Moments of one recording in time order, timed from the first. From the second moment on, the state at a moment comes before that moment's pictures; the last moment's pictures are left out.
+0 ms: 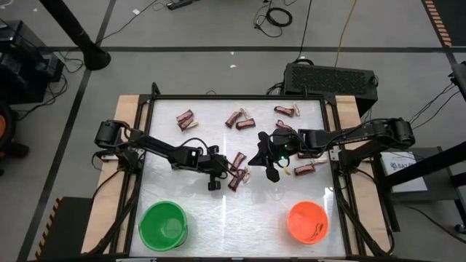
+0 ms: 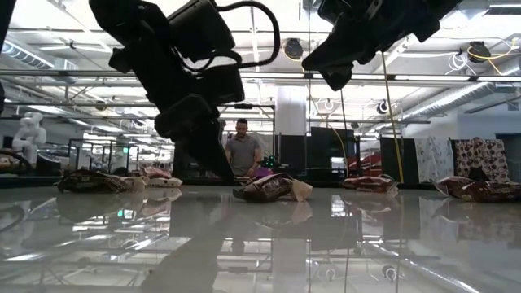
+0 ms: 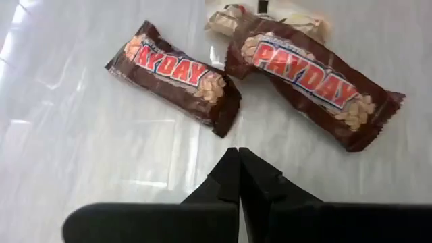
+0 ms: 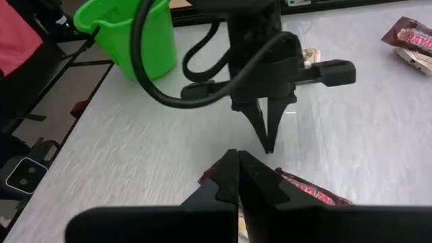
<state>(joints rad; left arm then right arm) -0.09 1.73 0.87 -0.07 -0.12 -0.10 -0.01 1.35 0.82 0.02 -0.23 0.11</state>
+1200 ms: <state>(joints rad) -0.06 1.88 0.88 0.14 -0.15 -0.35 -0.01 1.35 0.82 0.01 -0.23 0.11</state>
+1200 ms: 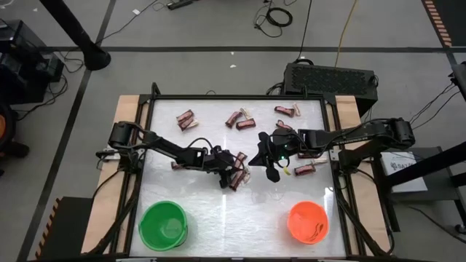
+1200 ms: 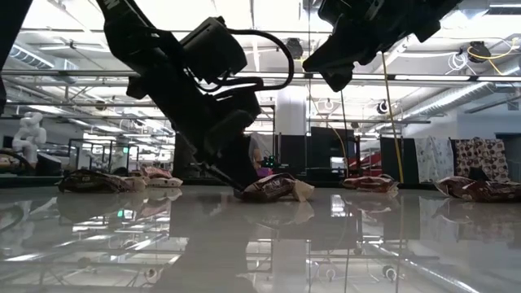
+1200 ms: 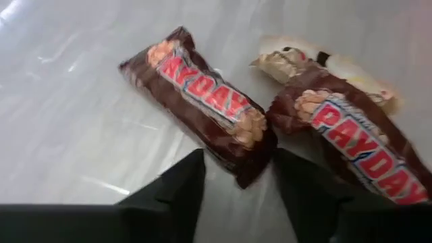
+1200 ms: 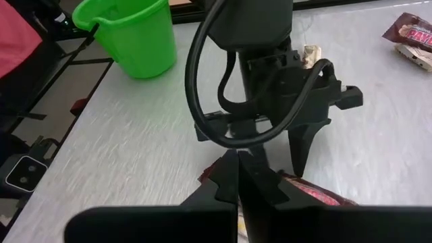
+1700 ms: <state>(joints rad) -0.06 1.71 0.90 -0.07 -0.10 -0.40 -0.03 1.35 0.82 0.01 -0.23 0.11</state>
